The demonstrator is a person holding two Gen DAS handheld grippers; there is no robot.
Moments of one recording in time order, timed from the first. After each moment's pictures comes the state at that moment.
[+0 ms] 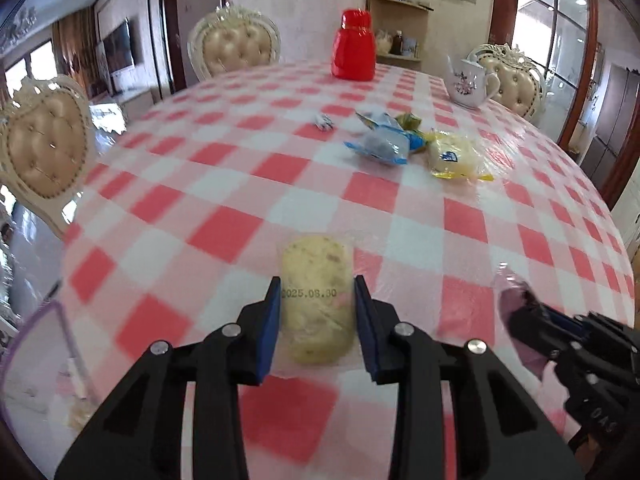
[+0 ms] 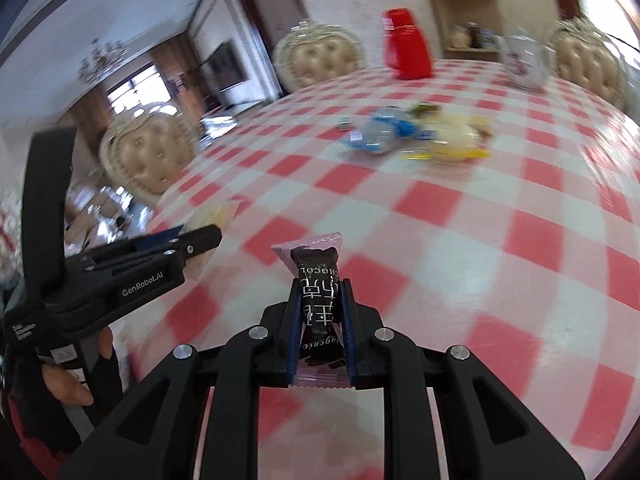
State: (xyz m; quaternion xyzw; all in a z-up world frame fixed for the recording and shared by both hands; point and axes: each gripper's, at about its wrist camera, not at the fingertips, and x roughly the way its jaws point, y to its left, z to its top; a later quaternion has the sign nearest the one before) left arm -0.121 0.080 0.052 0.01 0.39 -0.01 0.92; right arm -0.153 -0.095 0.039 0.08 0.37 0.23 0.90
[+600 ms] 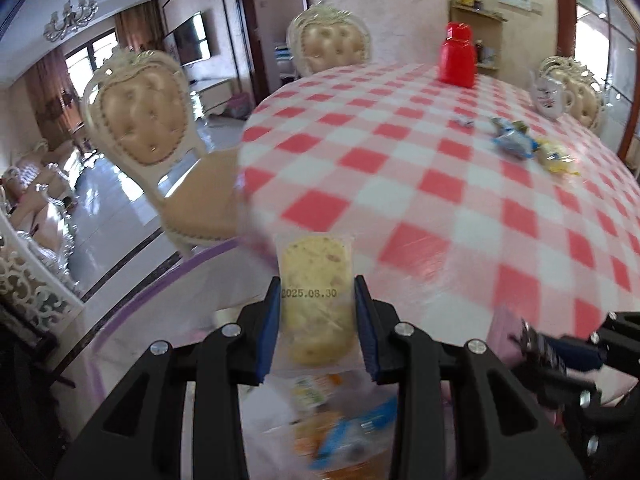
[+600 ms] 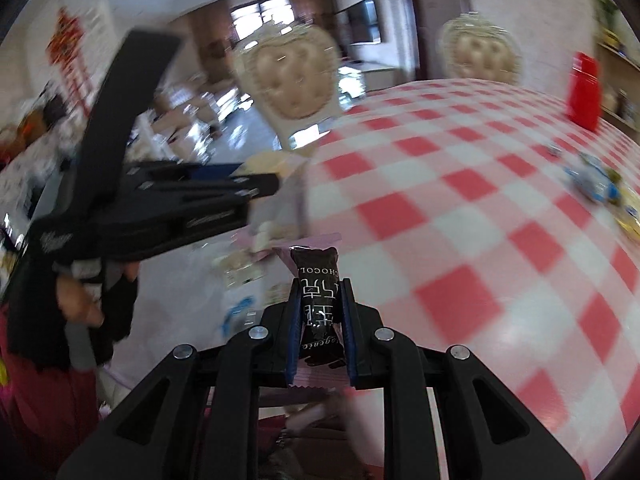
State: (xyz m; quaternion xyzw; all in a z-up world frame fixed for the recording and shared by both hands) left arm -0.213 0.252 0.065 0.01 0.40 0.11 0.91; right arm -0.238 0.098 0.051 -0.08 0.37 0.42 0.83
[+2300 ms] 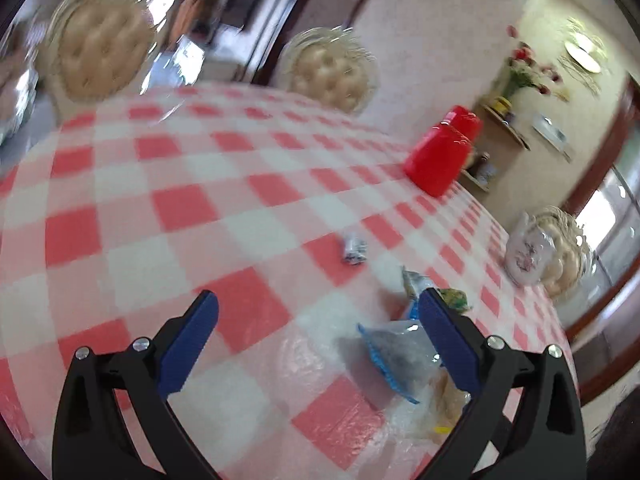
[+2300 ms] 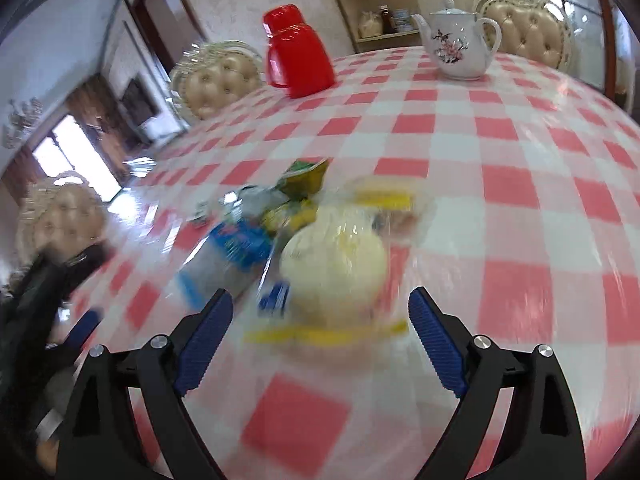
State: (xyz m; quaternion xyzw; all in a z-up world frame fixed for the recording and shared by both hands) left arm 0.055 0.101 0.043 -0.28 0.29 0.10 0.91; right arm 0.068 -0.160 0.025 0.14 0.40 0.06 0.91
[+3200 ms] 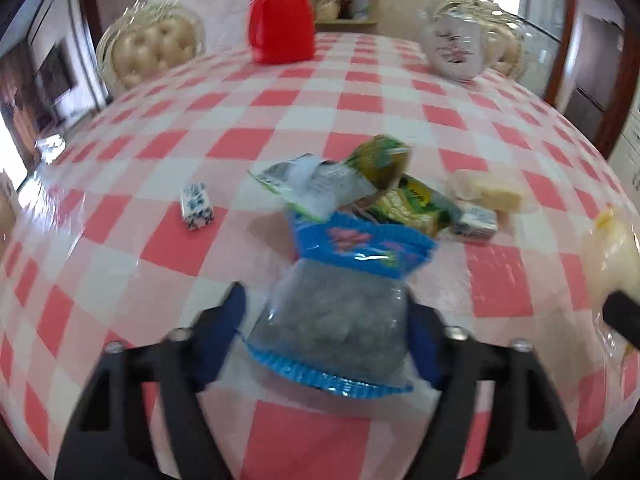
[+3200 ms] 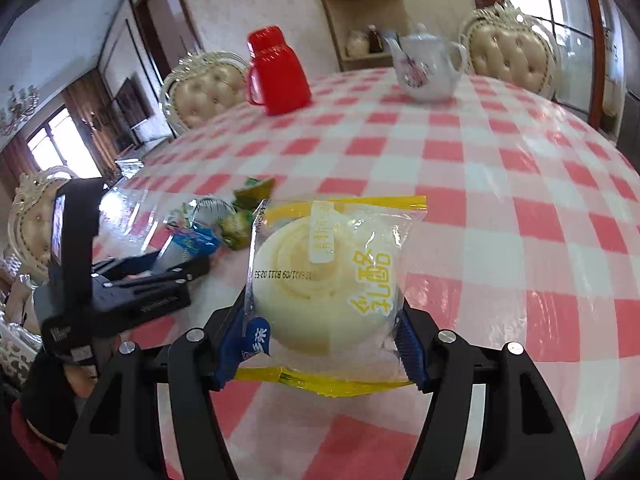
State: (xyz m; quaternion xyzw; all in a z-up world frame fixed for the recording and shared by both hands) left arm 0.122 -0.011 0.007 0.07 0.42 -0.11 0.90; right arm 0.031 -0.216 0.041 0.11 0.37 0.06 0.92
